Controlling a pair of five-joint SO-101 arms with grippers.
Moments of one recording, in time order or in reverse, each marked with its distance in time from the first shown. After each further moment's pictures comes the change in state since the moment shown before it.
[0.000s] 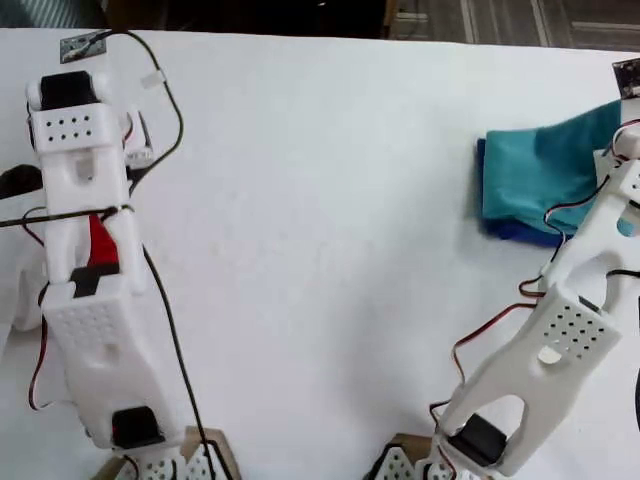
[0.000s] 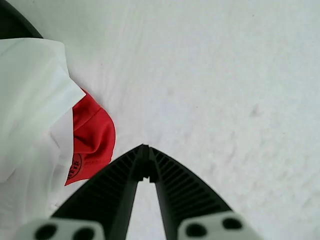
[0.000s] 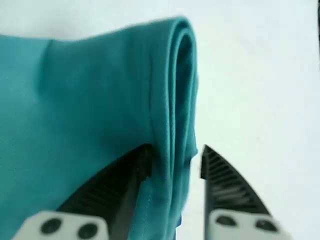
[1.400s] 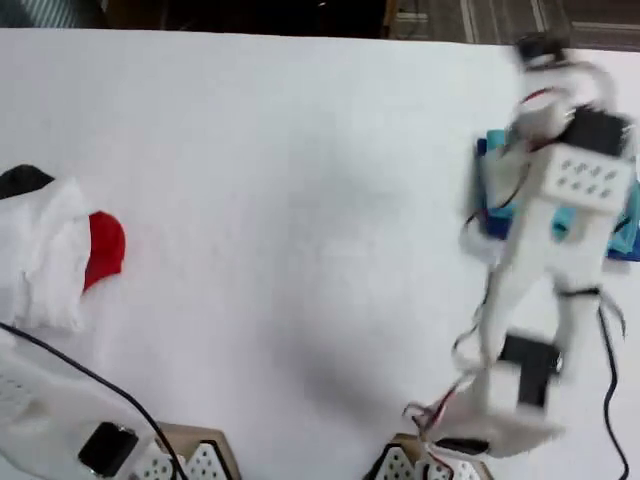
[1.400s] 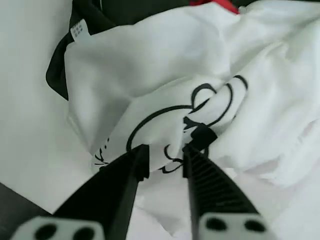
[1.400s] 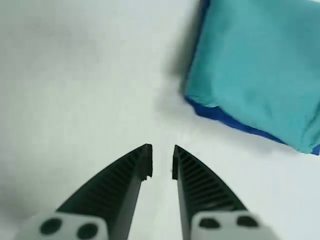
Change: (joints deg) left arm -49.5 -7.5 1.6 -1.3 -41.1; right arm -25.0 -49.1 37.9 36.6 -14.7
